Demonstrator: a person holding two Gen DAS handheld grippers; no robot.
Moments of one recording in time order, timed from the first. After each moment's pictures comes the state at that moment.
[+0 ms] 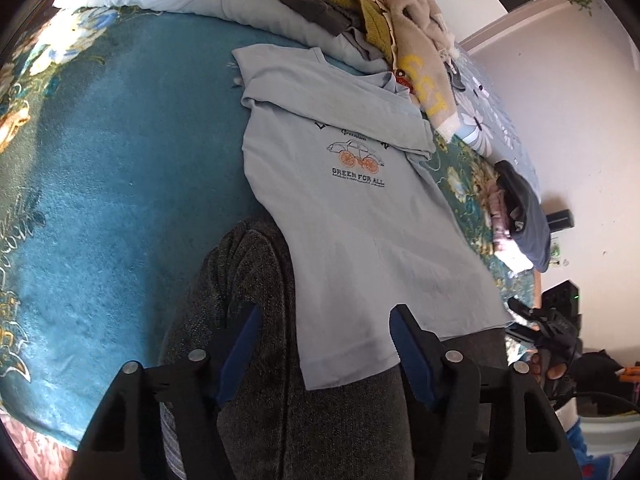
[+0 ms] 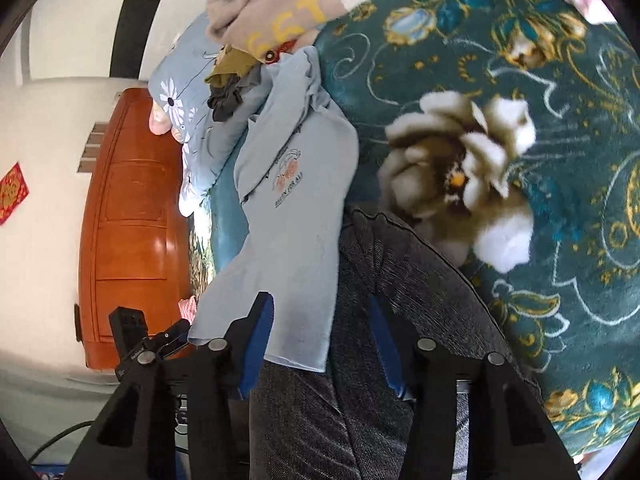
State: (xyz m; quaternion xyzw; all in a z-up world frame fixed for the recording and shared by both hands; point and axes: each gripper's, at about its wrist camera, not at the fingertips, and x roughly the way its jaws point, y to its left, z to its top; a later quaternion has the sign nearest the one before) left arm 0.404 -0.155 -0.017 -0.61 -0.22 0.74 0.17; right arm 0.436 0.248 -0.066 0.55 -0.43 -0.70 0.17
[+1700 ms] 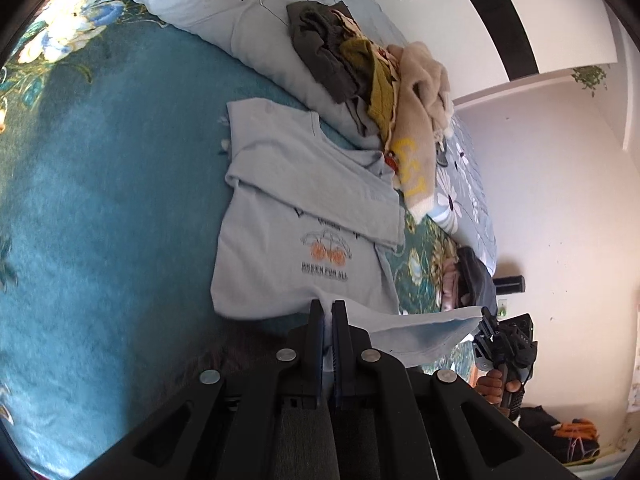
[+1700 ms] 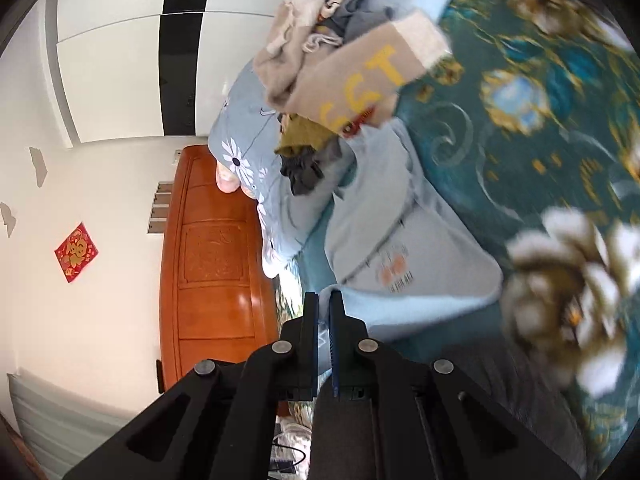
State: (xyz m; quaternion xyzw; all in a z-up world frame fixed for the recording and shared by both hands) left arm 0.305 -0.198 -0.004 -0.57 -0.35 0.73 0.17; right arm 0.307 0.263 -0.025 0.44 -0.54 -0.68 0.22
